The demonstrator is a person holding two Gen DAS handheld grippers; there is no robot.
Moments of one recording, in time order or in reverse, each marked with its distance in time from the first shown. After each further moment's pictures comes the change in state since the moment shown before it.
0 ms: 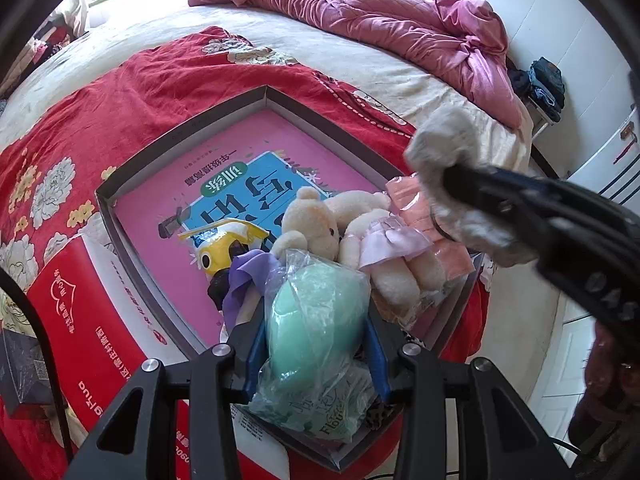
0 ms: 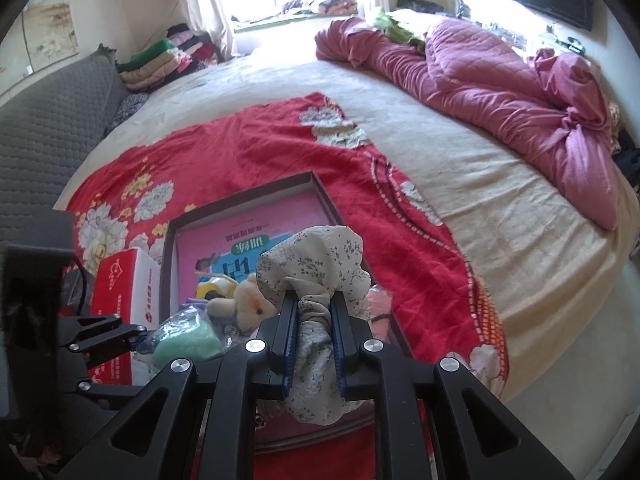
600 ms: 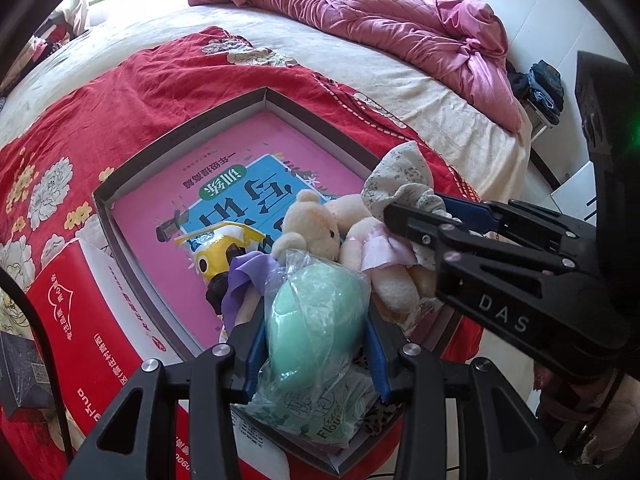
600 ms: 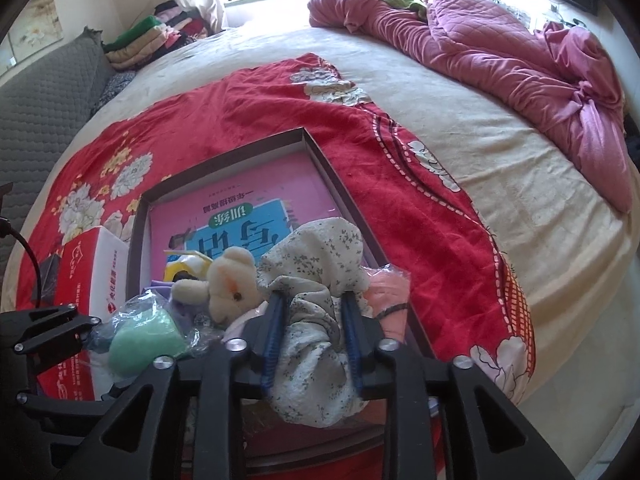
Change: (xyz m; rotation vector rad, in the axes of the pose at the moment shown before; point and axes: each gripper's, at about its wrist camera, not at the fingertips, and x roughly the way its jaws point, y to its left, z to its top) left arm 0.001 0.001 0.003 -0.006 -0.004 -0.008; right arm 0.047 -0.004 -0.008 0.021 0.079 -0.006
